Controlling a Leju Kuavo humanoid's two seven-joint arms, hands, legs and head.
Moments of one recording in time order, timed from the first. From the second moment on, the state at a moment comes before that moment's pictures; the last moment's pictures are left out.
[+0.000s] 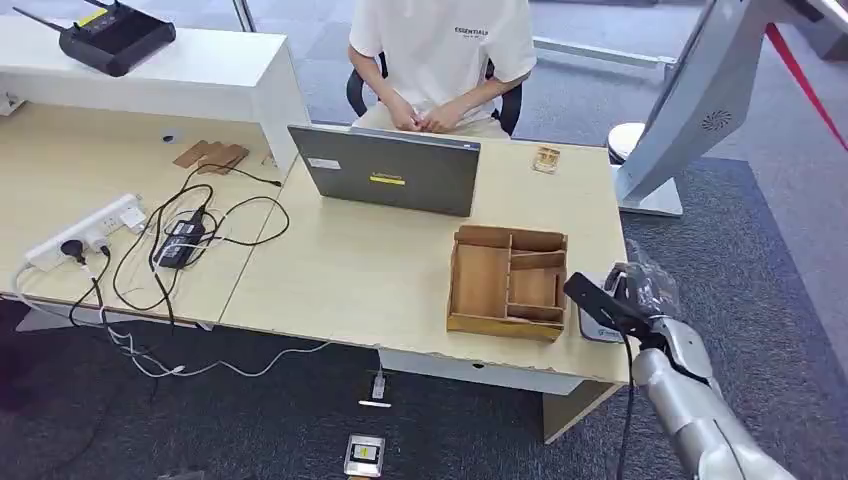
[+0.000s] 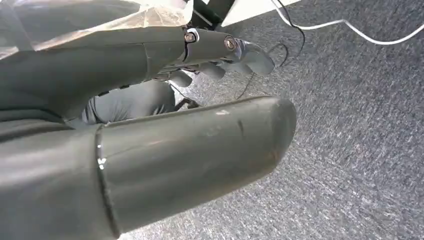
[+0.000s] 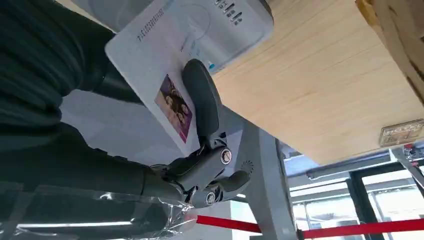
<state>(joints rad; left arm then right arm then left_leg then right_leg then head) -0.21 0.20 -0.09 -0.21 -1.06 0.28 -0.03 -0.68 -0.20 0.38 -0.51 0.95 -0.31 -0.09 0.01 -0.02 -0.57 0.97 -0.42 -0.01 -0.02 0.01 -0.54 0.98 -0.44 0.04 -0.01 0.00</state>
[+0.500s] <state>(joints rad) -0.21 0.20 -0.09 -0.21 -1.06 0.29 -0.03 -0.66 -0.19 0.38 -0.51 0.94 -0.31 -0.08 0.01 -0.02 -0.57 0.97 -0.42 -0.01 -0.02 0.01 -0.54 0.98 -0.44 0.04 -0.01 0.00</state>
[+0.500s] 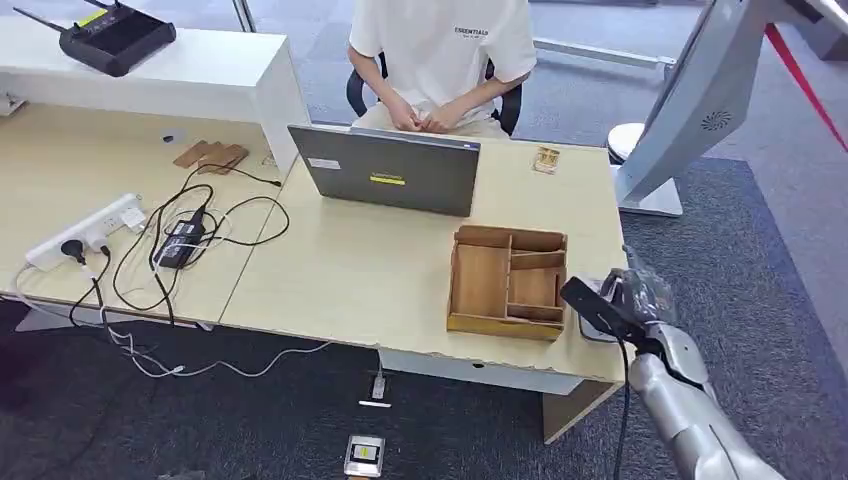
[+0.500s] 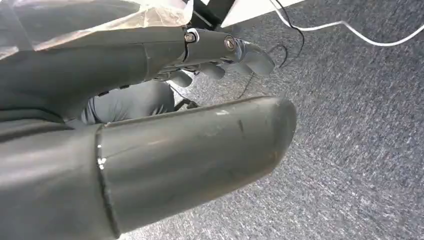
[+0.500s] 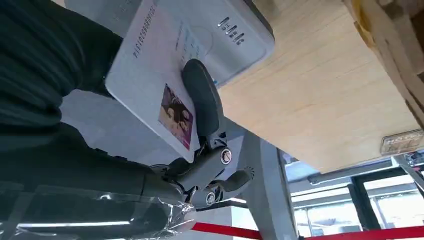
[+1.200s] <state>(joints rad) -0.19 0.20 -0.08 -0.21 -1.06 0.32 -0.05 -0.76 -0.22 0.30 -0.72 0.92 -0.48 -0.01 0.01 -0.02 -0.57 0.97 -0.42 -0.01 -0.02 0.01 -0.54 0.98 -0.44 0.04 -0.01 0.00</state>
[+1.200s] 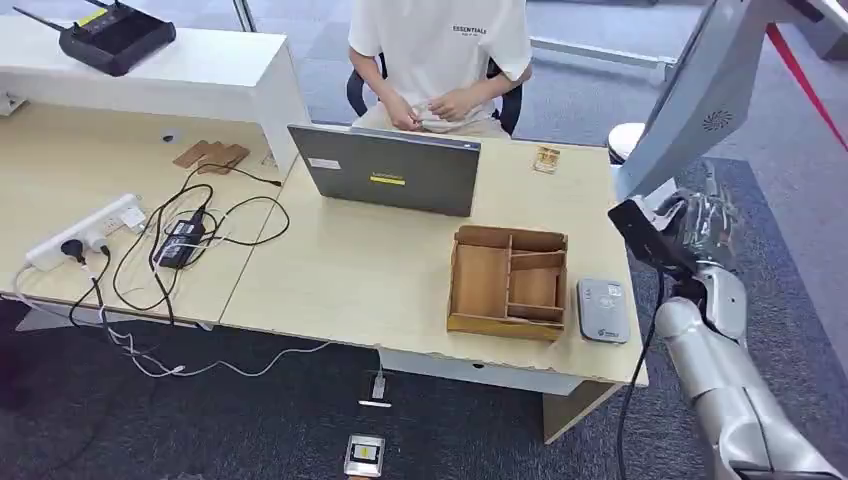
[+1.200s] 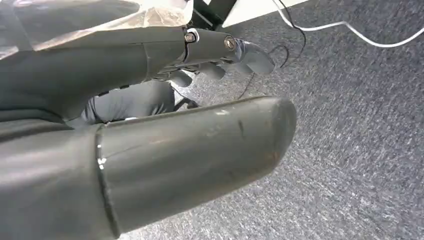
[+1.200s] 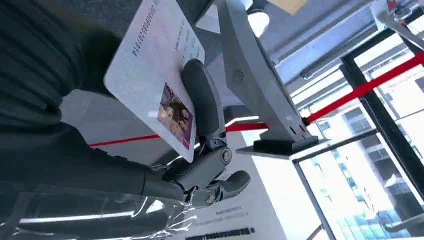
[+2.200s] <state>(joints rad) -0.26 0.19 -0.07 -0.21 -1.15 0.25 -0.06 -1.00 -0.10 0.30 -0.64 0.93 -0.38 -0.11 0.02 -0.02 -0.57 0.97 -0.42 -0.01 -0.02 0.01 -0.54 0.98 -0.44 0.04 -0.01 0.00</state>
